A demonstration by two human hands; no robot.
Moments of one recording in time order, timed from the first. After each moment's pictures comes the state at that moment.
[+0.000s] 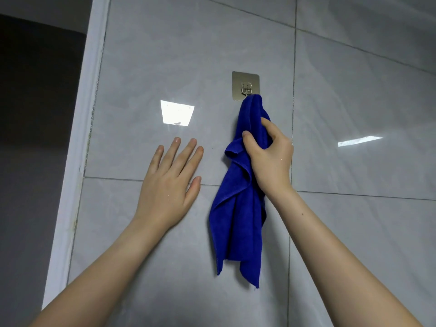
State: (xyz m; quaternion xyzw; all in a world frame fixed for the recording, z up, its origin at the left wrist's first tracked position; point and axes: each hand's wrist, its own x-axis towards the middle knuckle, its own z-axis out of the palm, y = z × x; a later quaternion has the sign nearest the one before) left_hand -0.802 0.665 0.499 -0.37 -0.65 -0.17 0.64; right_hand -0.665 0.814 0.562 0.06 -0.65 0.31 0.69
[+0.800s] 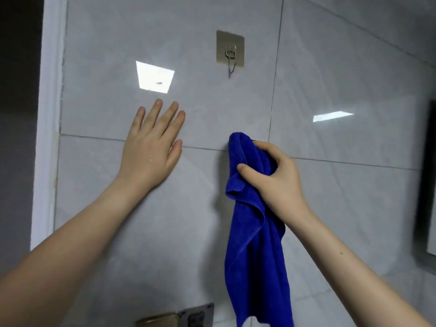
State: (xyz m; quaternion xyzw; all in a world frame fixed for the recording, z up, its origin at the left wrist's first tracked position) left_hand -0.798 0.662 0.497 -0.40 -0.64 -0.18 0.63; right_hand -0.575 0.801 0.468 -0.02 -0.76 0.34 0.56
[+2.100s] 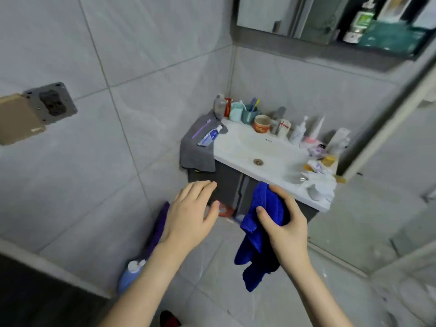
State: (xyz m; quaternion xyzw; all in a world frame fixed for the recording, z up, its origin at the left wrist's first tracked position) left_hand -0.399 0.545 0.084 -0.74 -0.60 -0.31 -0.03; right_hand -0.190 0.526 0.099 -0.56 -0.55 0.35 0.52
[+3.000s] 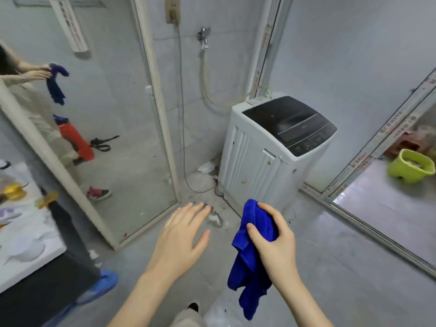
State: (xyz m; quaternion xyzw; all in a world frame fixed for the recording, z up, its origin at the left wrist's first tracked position) left_hand 0.150 0.488 0.032 -0.97 0.00 -0.11 -0.23; right_hand 0.197 0.279 0.059 -0.78 -0.03 -0.01 0.62
